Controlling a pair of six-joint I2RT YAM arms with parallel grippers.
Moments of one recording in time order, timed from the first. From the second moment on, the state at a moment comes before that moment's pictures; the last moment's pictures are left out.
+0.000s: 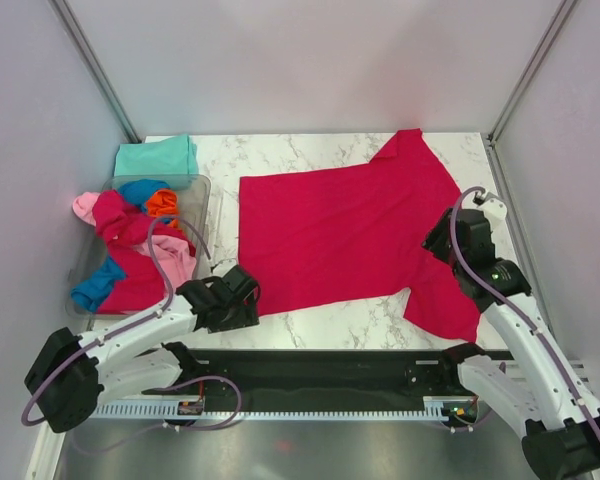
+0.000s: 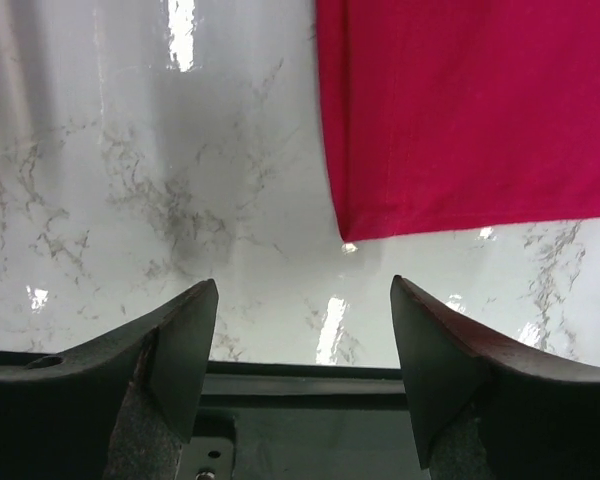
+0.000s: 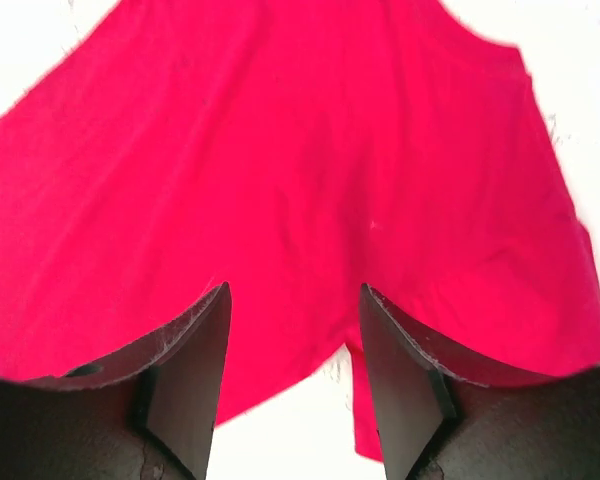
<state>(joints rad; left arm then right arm) -0.78 1.02 0.53 -0.77 -0.25 -0.91 0.27 0.85 0.85 -0.63 0.39 0.66</state>
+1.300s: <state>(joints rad) -0.04 1.10 0.44 -0.16 0.17 -0.79 0.72 1.05 0.67 -0.93 0.47 1.12</state>
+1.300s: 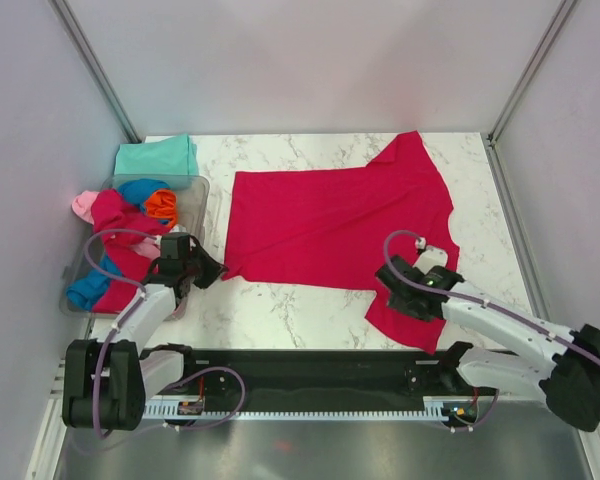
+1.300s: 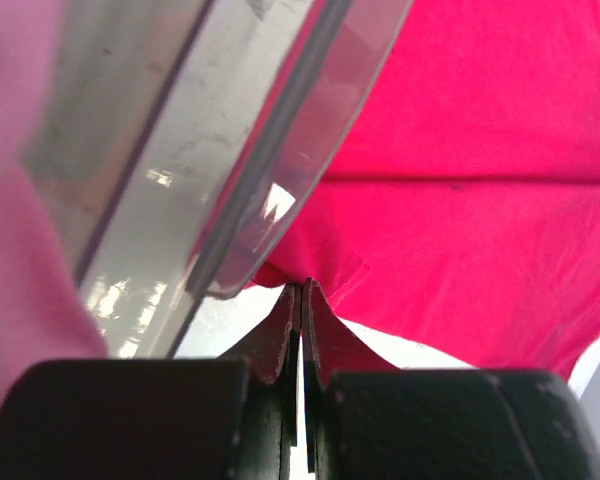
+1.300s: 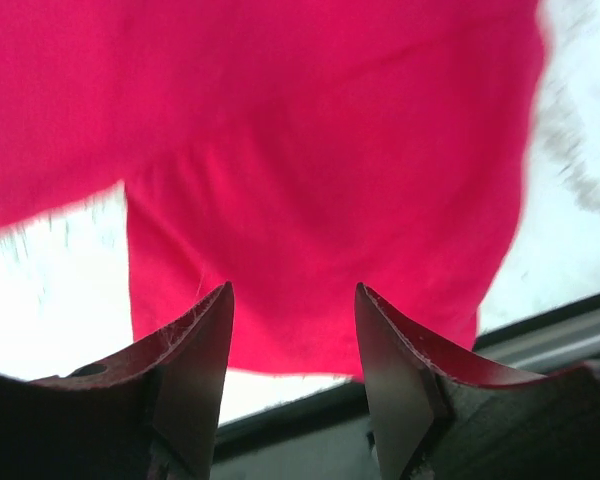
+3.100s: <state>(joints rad) -0.03 1.15 0.78 -0.48 0.32 -0.64 0.68 1.12 0.92 -0.92 0.68 1.07</state>
